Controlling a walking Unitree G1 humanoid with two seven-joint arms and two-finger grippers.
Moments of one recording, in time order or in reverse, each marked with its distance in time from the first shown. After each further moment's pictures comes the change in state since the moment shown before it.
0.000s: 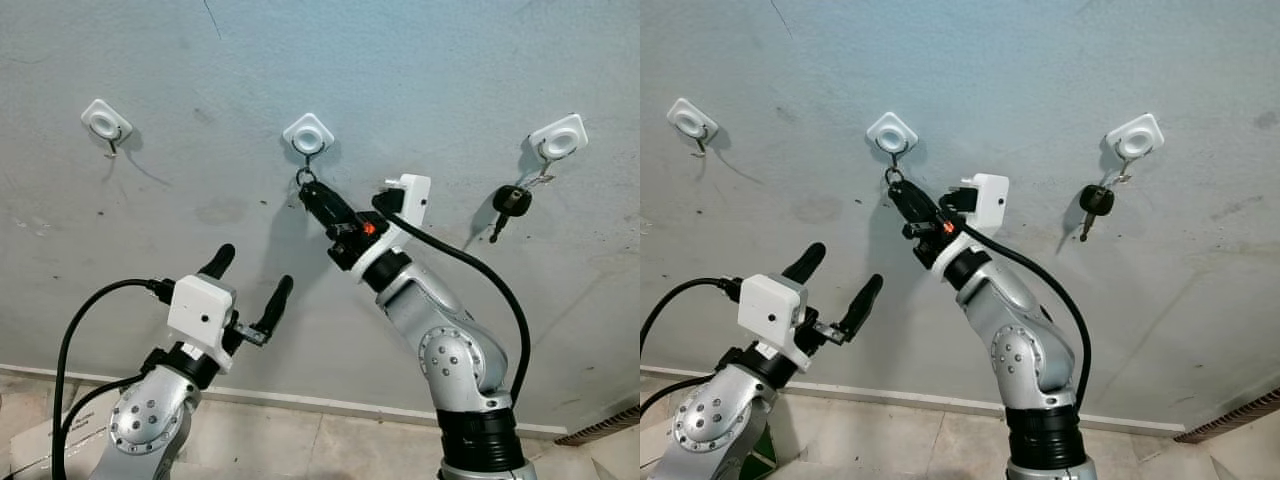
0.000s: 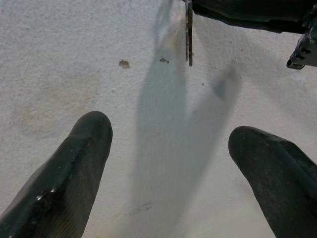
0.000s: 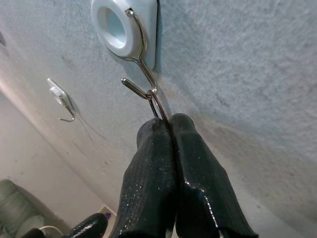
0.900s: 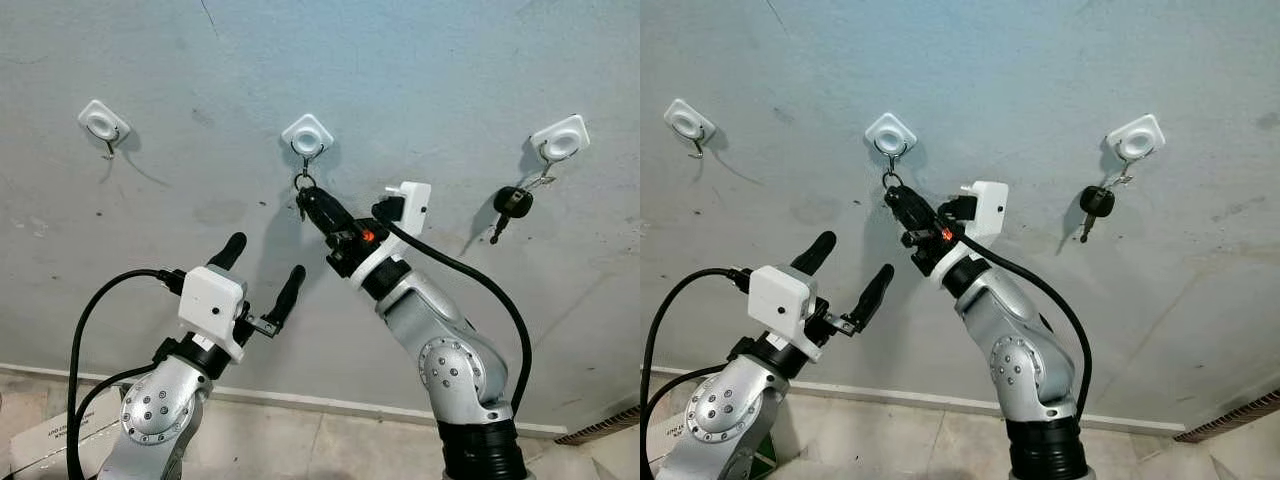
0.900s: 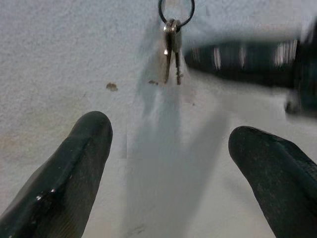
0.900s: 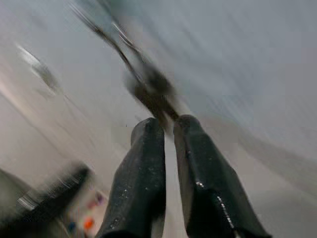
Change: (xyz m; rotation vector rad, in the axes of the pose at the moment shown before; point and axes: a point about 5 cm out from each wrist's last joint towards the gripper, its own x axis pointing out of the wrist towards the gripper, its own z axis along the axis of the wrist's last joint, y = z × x) left arm 0.010 -0.005 0.007 0.005 -0.053 -0.020; right arm -0.013 -0.010 -0.021 -0.018 0.090 -0.059
